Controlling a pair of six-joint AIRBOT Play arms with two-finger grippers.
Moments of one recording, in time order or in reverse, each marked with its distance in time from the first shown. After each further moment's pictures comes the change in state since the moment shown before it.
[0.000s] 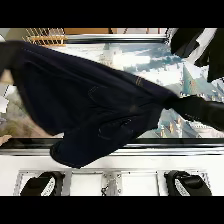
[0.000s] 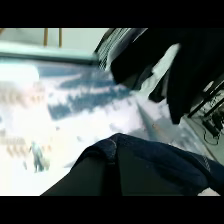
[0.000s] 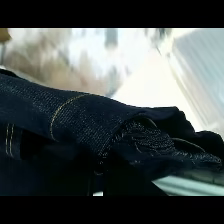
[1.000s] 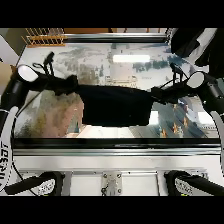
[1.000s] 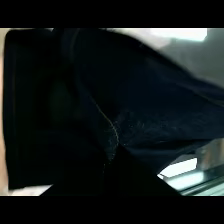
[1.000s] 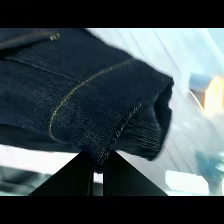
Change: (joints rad) left arm -0.108 -0.572 -0.259 0.088 0.043 -0.018; right arm -0.035 -0.614 0.003 -0.184 -0.150 -0.214
